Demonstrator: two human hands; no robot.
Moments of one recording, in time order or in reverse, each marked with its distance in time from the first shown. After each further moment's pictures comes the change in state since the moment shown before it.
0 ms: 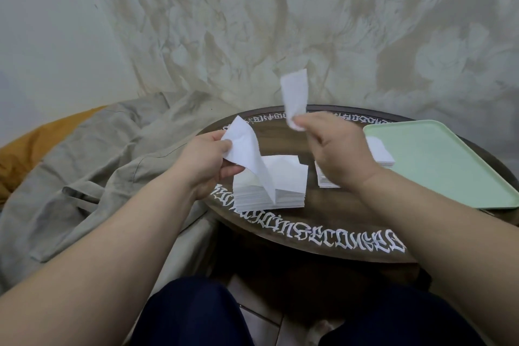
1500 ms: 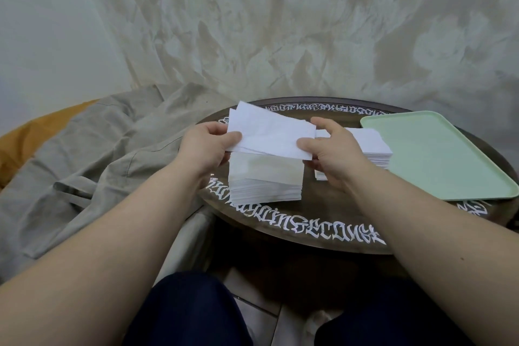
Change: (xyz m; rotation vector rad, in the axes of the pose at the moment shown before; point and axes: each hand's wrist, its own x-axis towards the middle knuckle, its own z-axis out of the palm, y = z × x) left_hand 0.020 -0.012 0.003 0.212 0.129 0.128; right_hand -0.012 0.002 0.013 0.915 -0.127 1.114
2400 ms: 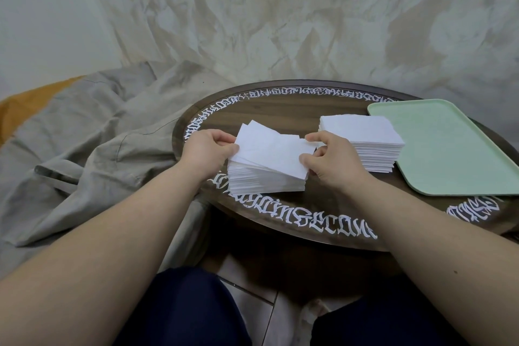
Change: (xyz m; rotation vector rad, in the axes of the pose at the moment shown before) left_hand 0.036 -0.060 -0.005 0.381 -0.010 0.025; right_hand 0.014 0.043 -0.003 -0.701 0.001 -0.174
